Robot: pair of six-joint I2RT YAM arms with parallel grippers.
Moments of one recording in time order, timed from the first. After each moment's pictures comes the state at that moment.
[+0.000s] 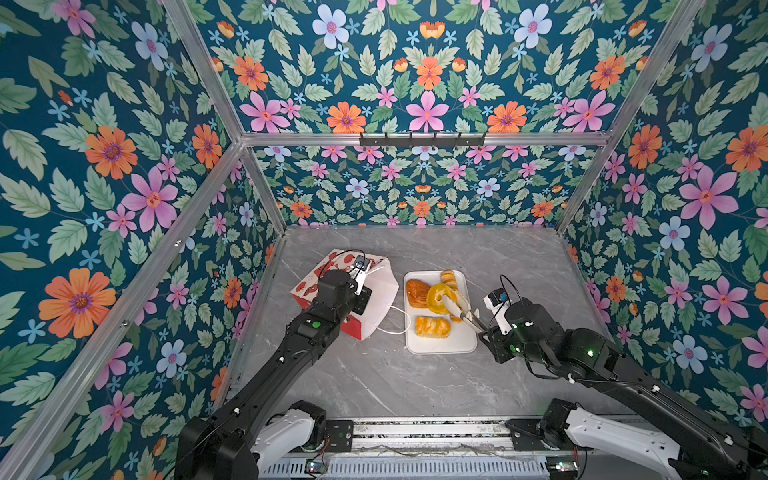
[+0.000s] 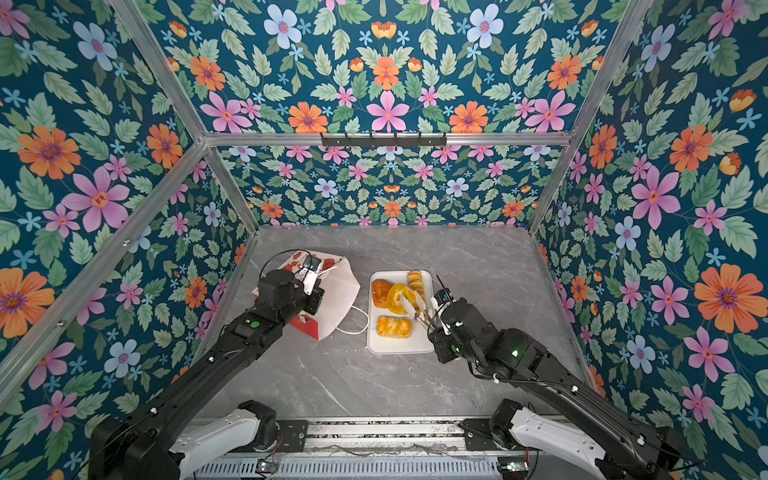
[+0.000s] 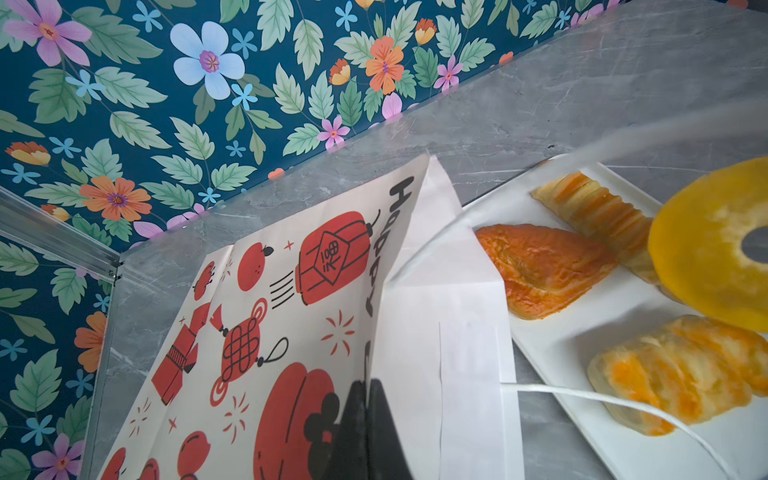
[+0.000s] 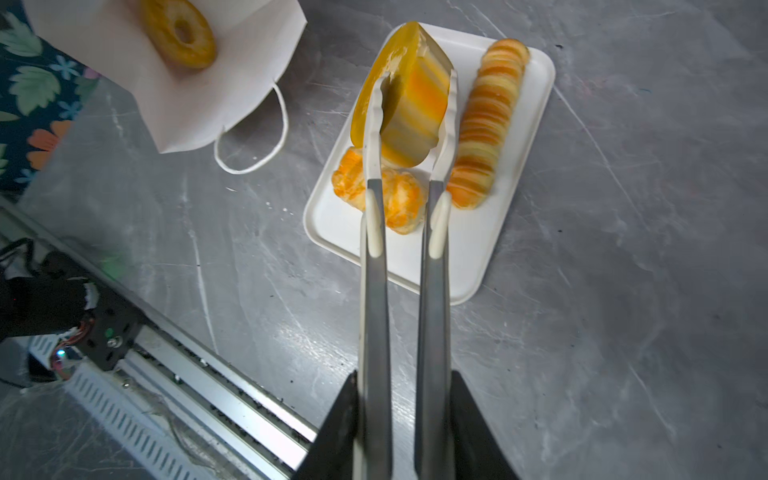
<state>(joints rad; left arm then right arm) -0.44 1.05 0.77 -0.19 -0.10 0.20 0.85 0.89 0.98 -0.96 0.16 0.40</state>
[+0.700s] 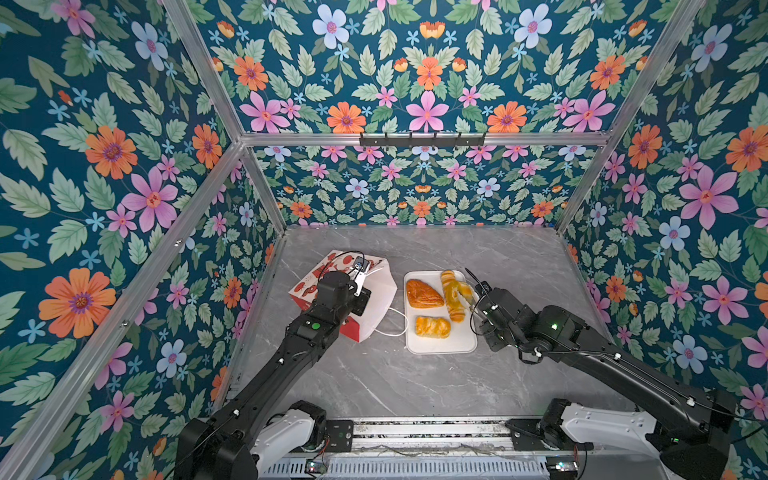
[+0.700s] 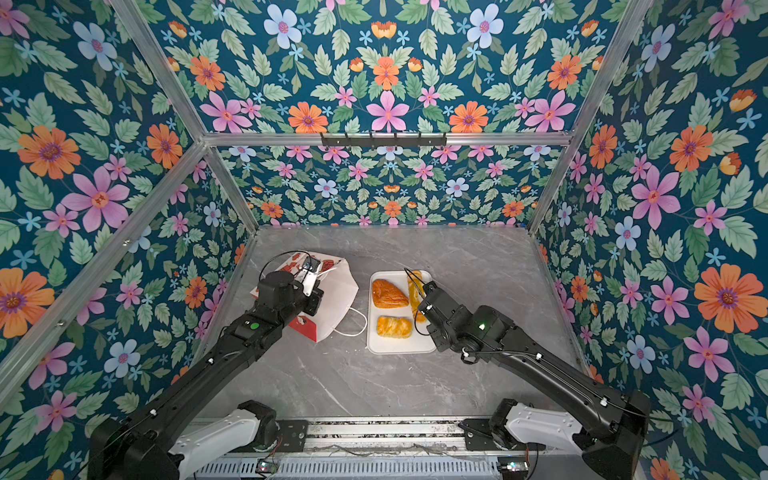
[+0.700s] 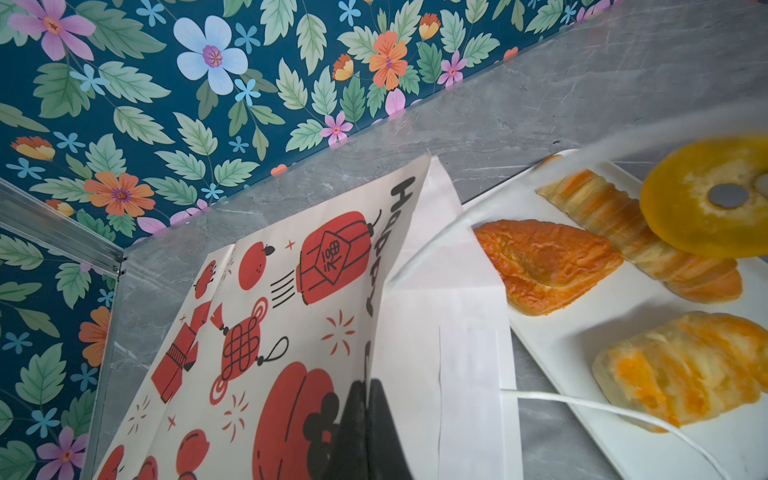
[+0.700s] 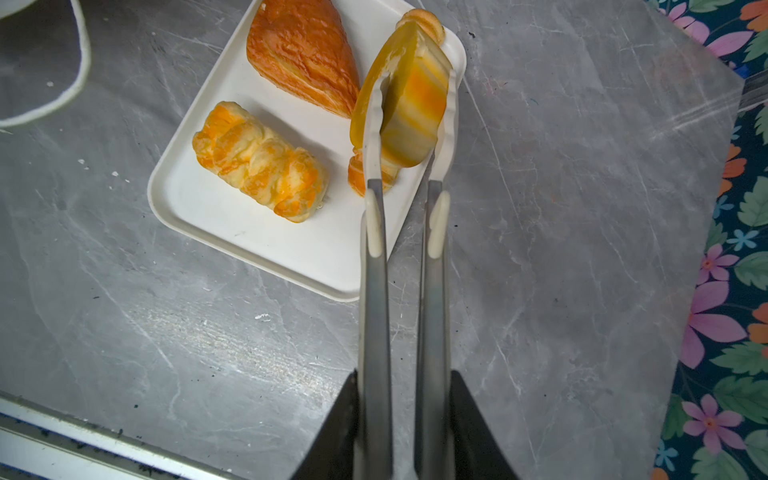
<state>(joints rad) -0.44 1.04 0.76 -0.19 -0.11 0.20 0.86 1.13 1.11 -1.07 0.37 0.26</state>
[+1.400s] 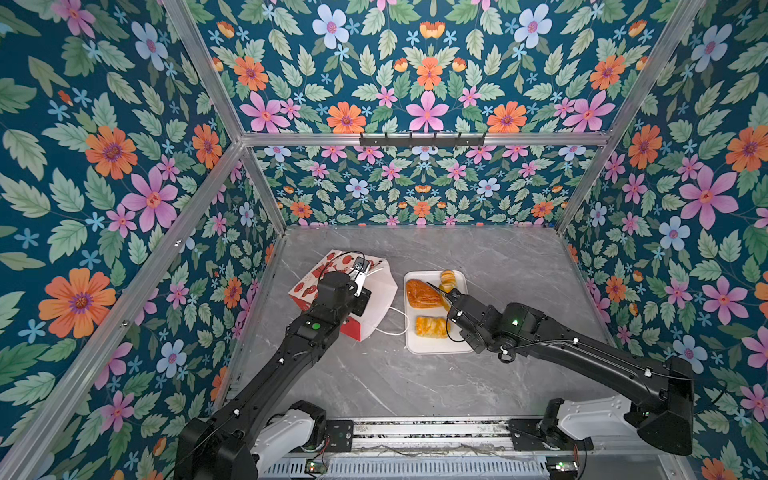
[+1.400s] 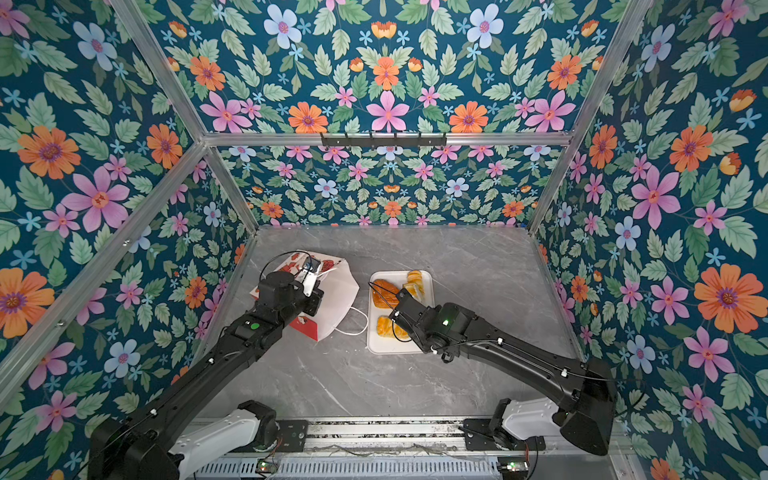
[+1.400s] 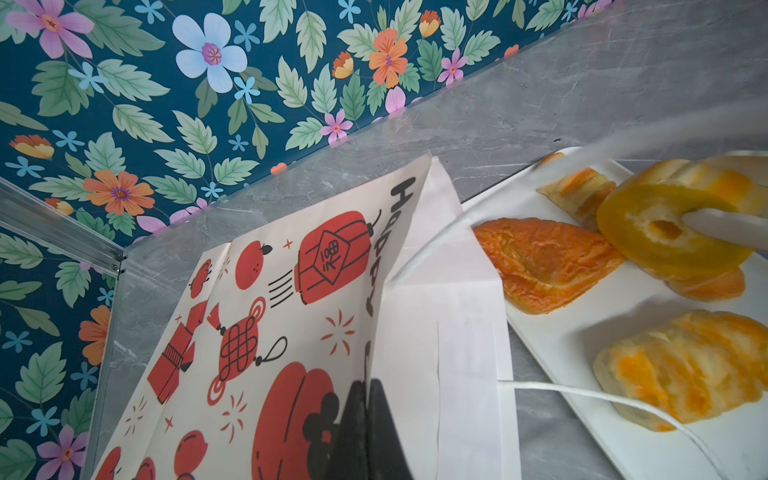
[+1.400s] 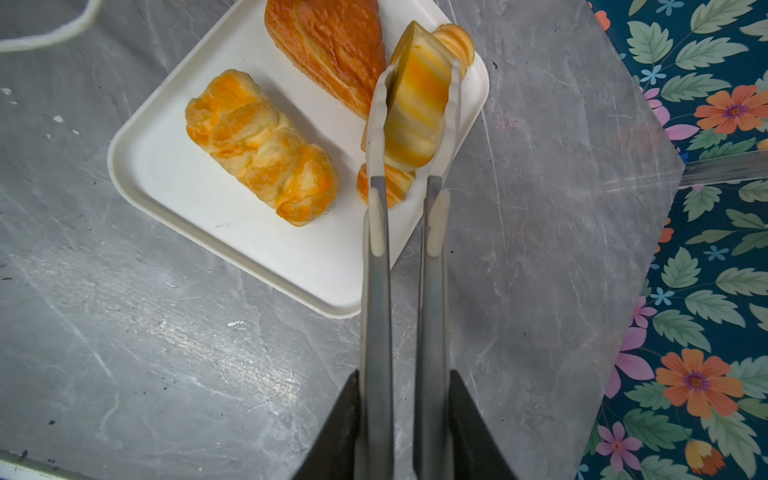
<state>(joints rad) -0.44 1.04 0.76 -0.19 -0.11 0.20 0.98 1.31 1.18 -1.07 0.50 0.19</state>
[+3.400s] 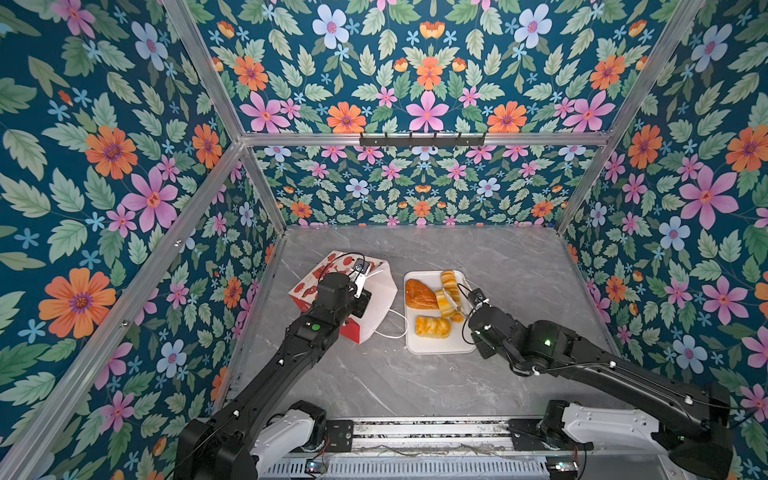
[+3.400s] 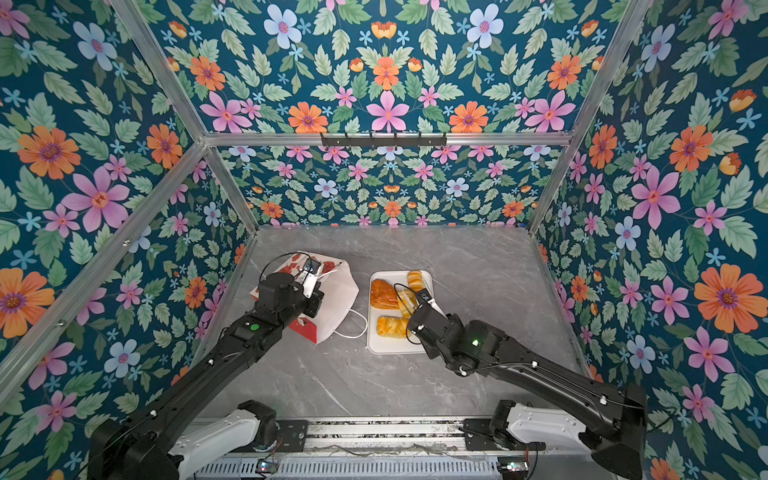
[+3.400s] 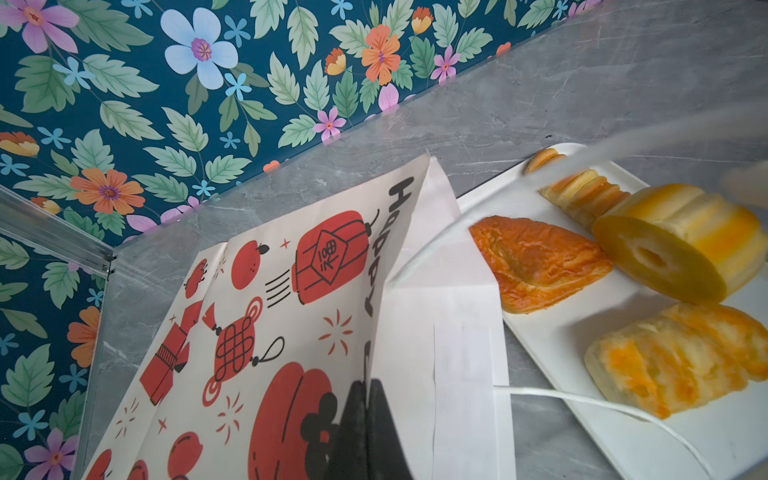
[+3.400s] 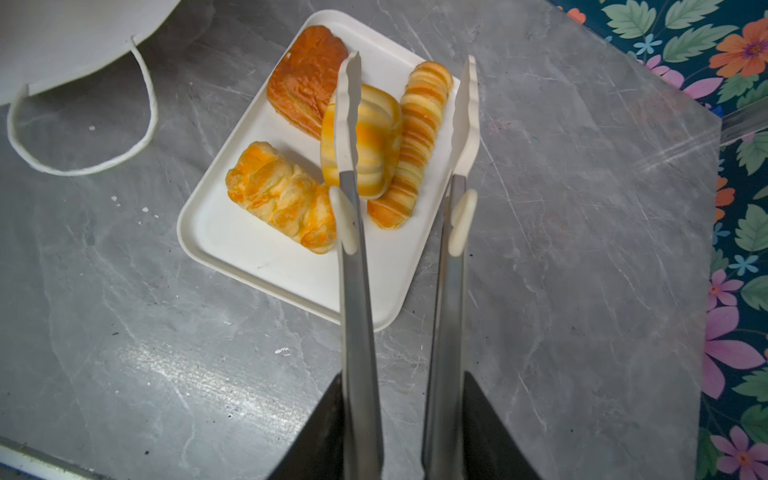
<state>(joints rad) -0.44 1.04 0.75 -0.19 -0.09 0.20 0.96 1.03 0.99 -0.94 0.47 0.38</state>
